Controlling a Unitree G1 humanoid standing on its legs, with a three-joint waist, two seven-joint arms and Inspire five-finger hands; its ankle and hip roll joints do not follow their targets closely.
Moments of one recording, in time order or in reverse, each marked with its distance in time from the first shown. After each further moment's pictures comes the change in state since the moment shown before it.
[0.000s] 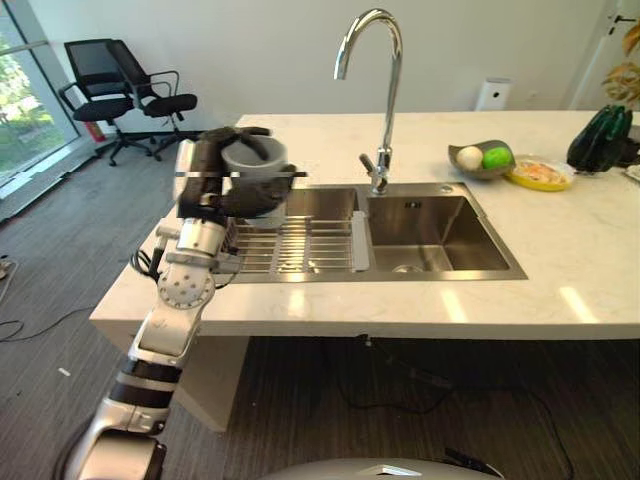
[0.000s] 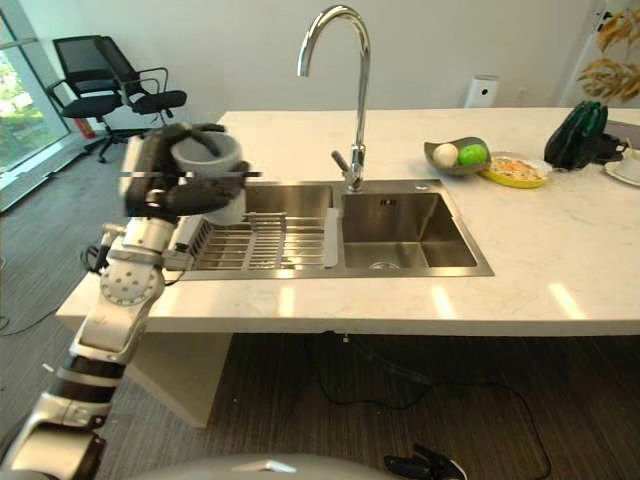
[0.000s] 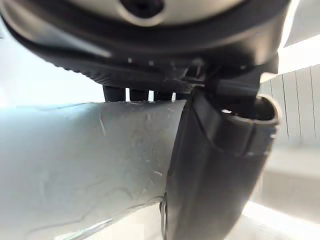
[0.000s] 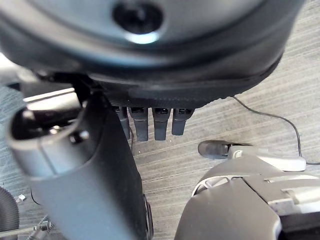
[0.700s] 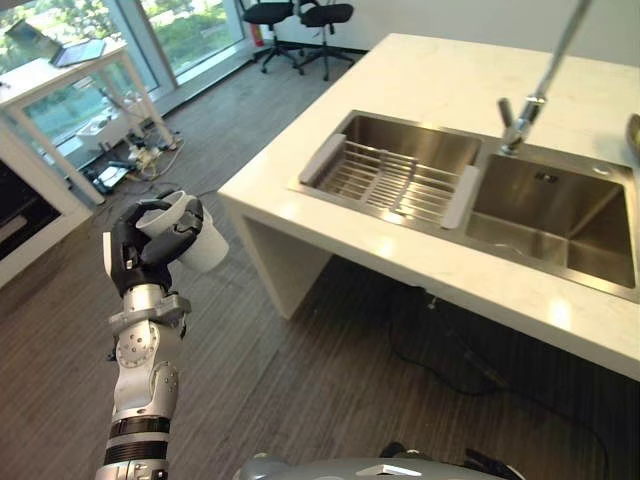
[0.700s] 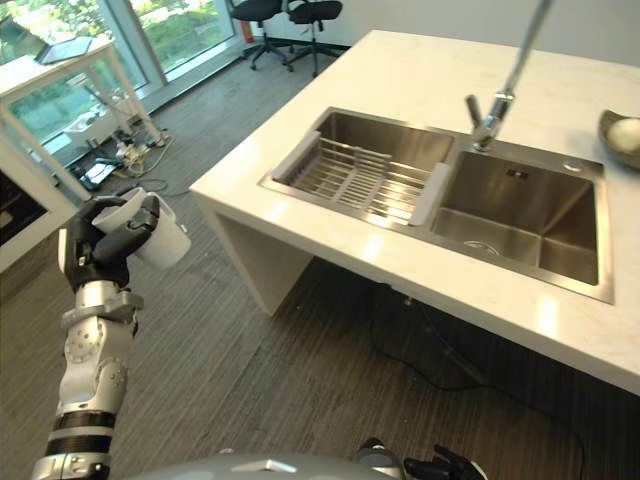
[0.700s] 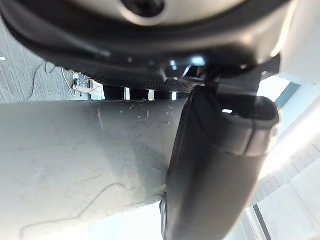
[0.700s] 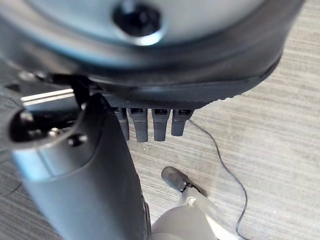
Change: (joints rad) left arm 0.150 -0.077 0.159 0.146 -0.224 -0.037 0.026; right arm 0.066 -0.071 -0.078 -0.060 -0.072 -0.038 -0.003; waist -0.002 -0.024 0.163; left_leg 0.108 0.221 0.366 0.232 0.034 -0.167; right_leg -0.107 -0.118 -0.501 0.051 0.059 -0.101
